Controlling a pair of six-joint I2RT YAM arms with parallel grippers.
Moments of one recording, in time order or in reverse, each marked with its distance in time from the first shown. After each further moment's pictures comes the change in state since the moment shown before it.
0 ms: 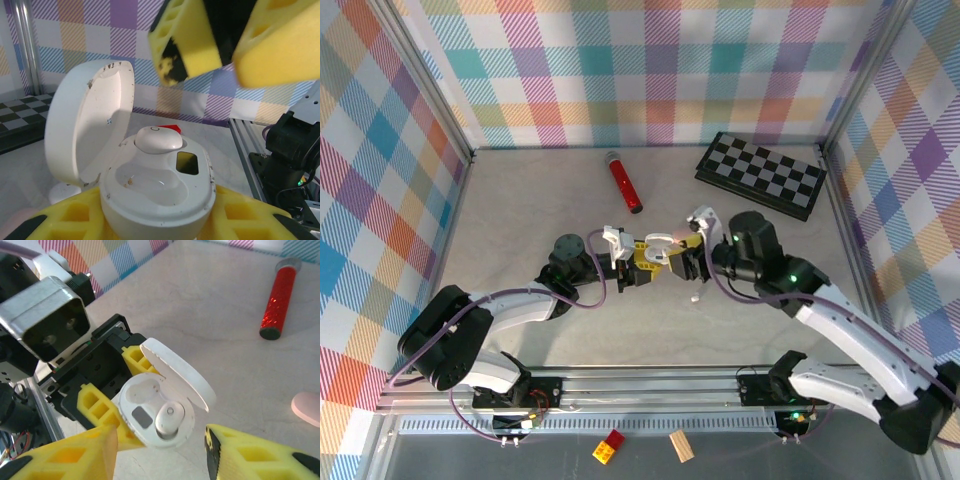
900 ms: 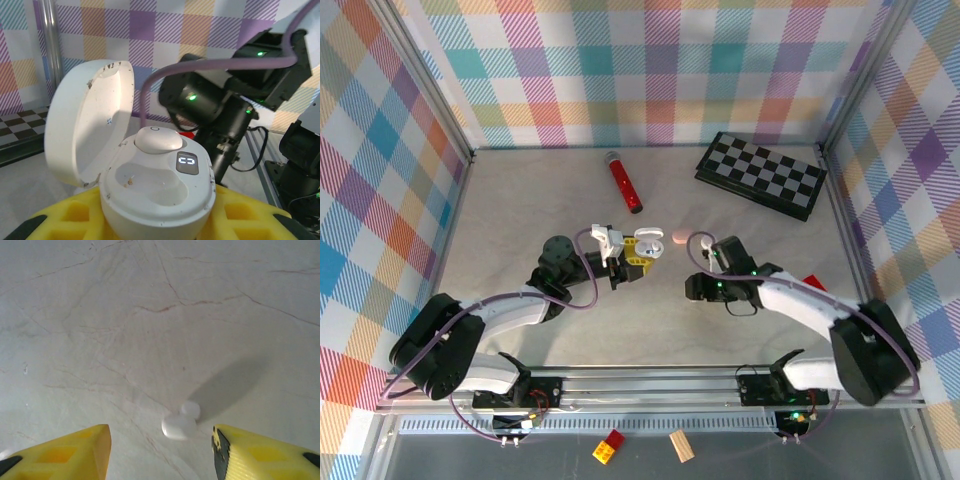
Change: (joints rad) left arm 0.047 -0.060 -0.041 0.026 -0.023 -0.008; right arm -0.186 0.392 -0.294 0.084 0.008 0.340
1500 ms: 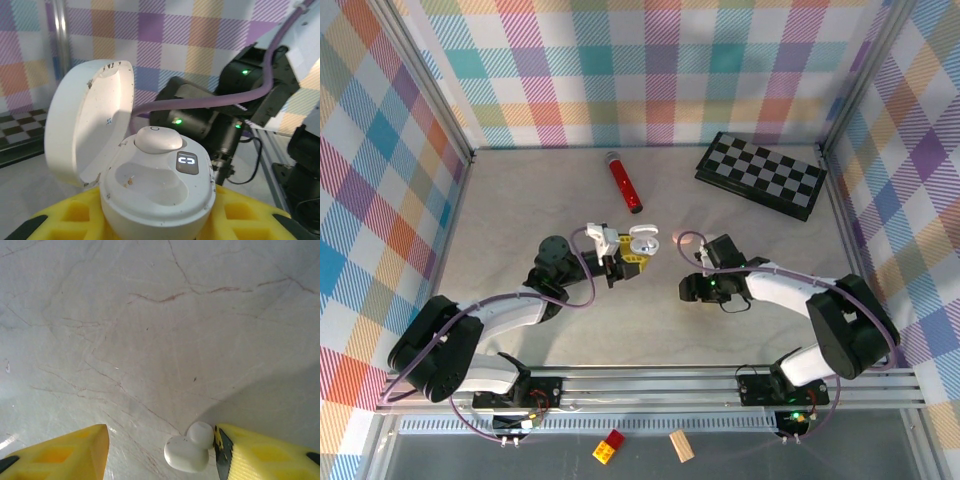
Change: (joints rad) left arm 0.040 -0.013 -0.024 0.008 -0.009 -0.015; right arm 0.002 0.120 0.017 0.032 -0.069 -0.014
